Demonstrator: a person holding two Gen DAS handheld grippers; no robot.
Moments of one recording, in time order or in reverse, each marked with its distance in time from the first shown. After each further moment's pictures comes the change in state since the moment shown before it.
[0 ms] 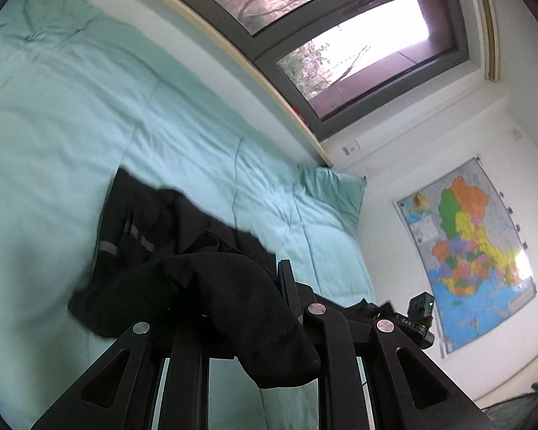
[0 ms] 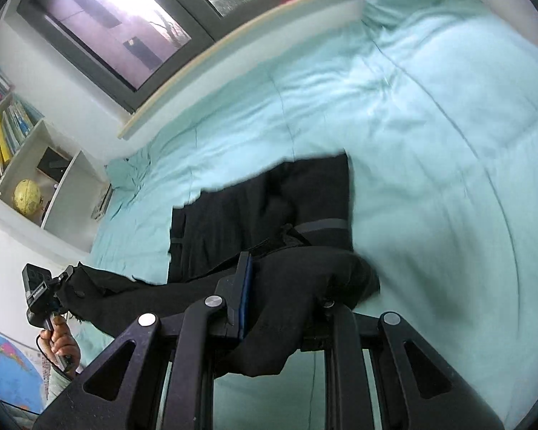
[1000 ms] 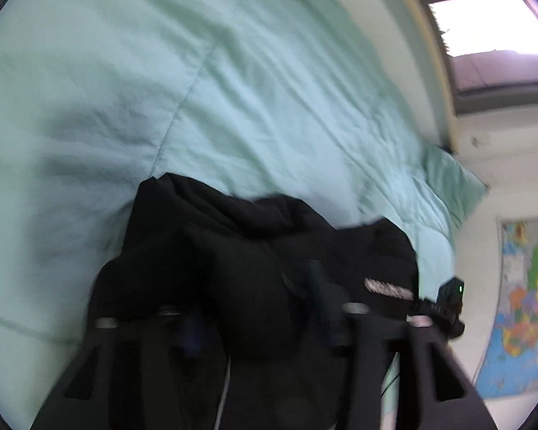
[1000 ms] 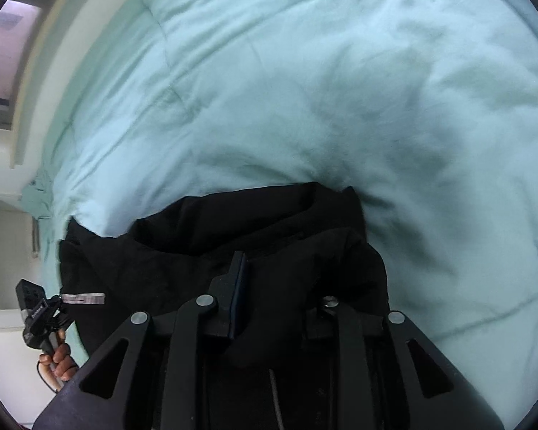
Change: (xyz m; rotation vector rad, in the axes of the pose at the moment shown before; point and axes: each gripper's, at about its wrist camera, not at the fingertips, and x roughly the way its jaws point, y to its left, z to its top) left arm 0.225 0.166 0.093 -0.198 0.331 0.262; right arm 0.282 -0.089 0.110 0.242 0.343 -0.138
